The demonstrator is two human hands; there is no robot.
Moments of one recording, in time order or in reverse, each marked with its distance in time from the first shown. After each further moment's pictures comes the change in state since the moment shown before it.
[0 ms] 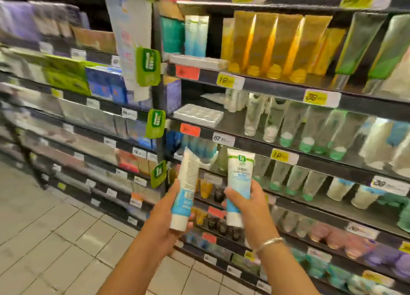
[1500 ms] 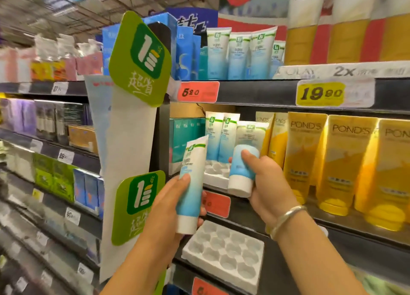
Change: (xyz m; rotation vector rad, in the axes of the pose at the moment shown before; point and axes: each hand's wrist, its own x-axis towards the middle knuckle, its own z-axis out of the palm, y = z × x) left_hand 0.246 0.315 -0.007 0.157 0.005 0.627; right_hand 0.365 -0.169 0.236 0.221 -0.252 -0.196
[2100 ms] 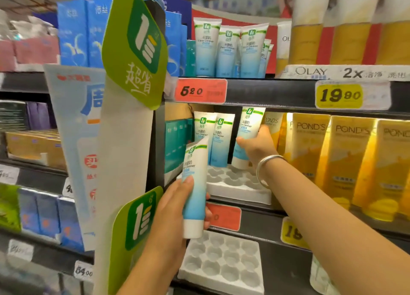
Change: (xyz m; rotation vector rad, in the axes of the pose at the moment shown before) left_hand 0.058 0.009 -0.014 -0.073 -0.178 -0.058; right_hand 0.103 -0.029 0.019 -0.592 0.447 -0.196
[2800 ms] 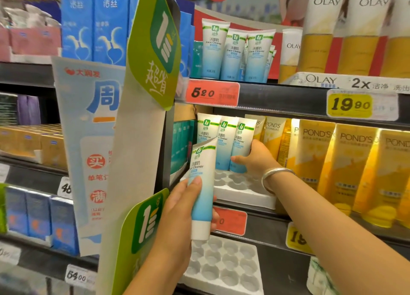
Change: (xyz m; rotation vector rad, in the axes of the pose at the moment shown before) left_hand 0.010 0.000 -0.006 -0.050 -0.051 -0.007; right_hand 0.009 0.023 0.003 -0.398 -0.163 -0.059
